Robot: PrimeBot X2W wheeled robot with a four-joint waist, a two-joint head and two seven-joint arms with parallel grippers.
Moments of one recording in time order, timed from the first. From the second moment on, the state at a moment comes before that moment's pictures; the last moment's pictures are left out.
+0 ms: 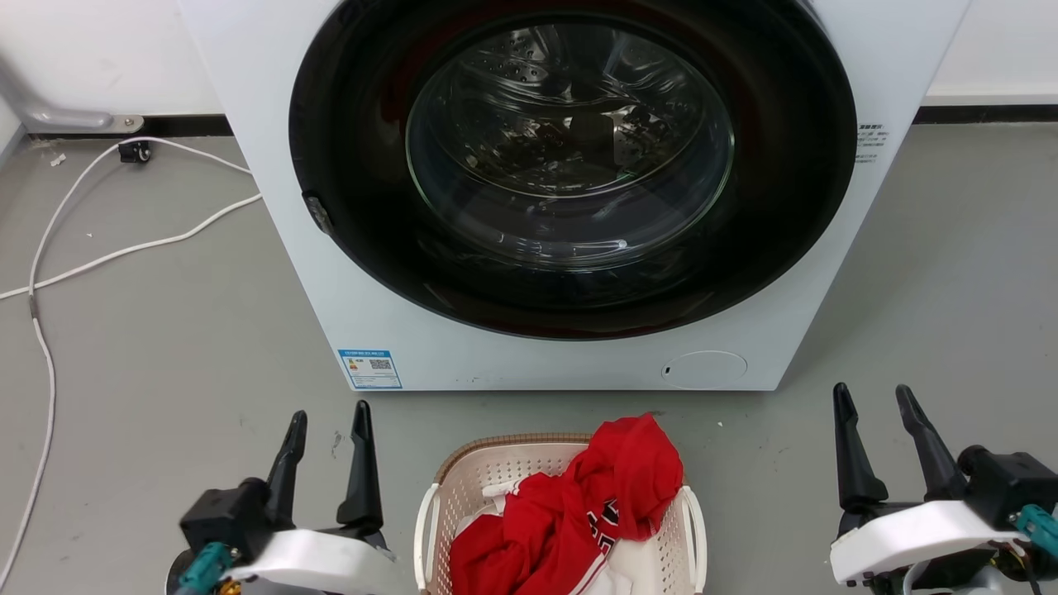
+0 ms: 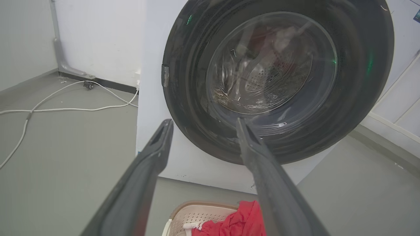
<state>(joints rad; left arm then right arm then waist) 0.05 0.07 -0.11 -0.01 -0.38 0.04 -0.16 0.00 -0.05 -0.04 0.11 0.23 0.13 -0.16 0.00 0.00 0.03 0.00</state>
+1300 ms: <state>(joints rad) 0.10 0.11 -0.20 -0.02 -0.15 0.07 -0.25 0.03 -0.05 -0.02 0.13 0.08 0.13 -0.25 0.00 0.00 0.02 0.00</state>
